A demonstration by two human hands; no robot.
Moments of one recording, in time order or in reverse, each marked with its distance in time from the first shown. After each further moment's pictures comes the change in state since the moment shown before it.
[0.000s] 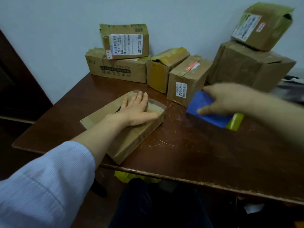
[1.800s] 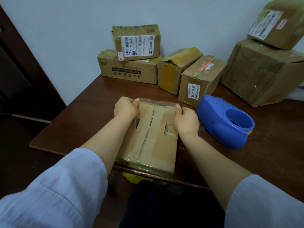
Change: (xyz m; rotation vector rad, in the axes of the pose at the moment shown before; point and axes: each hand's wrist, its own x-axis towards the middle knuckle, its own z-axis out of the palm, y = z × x) left_hand 0.019 -0.042 0.004 -0.681 0.453 -0.543; right_hand 0.081 -0.100 0.113 1.005 0.383 0.285
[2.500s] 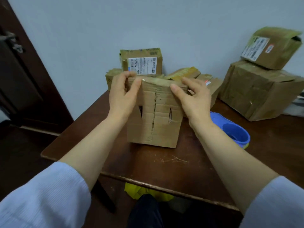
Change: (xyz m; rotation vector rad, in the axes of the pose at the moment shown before) left_hand -0.042 0.044 -0.067 -0.469 0.221 0.594; right_hand -0.003 -0.067 -0.070 0.532 0.142 -0.417
